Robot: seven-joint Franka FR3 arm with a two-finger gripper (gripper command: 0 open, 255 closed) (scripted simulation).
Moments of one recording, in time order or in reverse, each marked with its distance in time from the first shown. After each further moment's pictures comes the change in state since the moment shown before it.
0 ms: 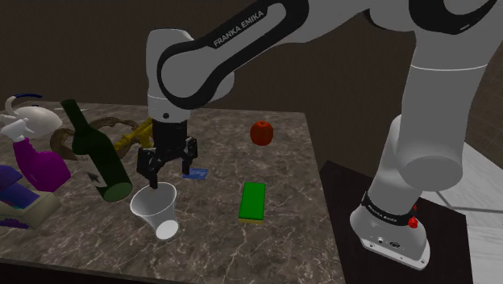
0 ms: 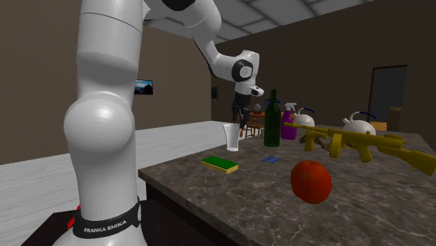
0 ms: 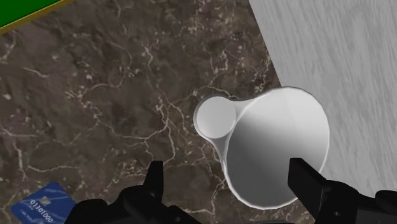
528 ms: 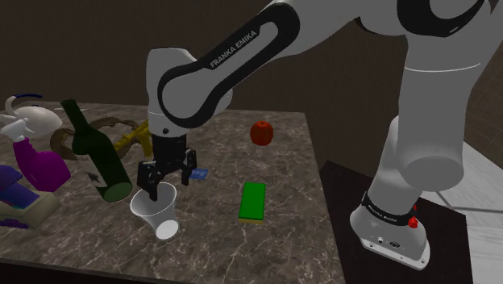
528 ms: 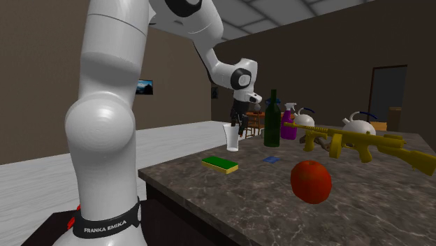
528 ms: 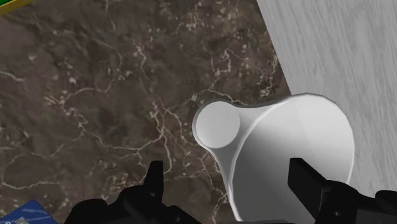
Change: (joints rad) arm 0.018 0.053 0.005 -0.019 -0.013 0.073 0.013
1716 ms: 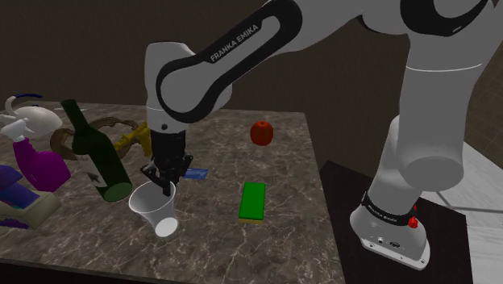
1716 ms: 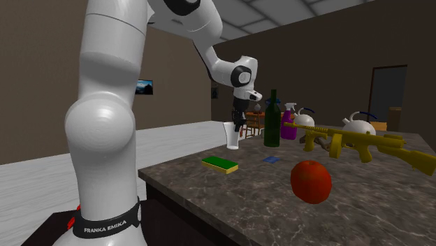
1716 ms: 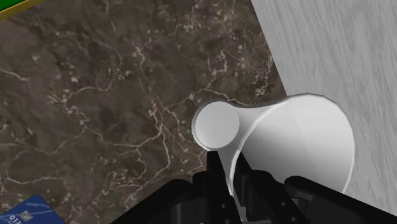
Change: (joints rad) arm -0.002 -0.013 0.000 0.011 0.002 -0.023 0.003
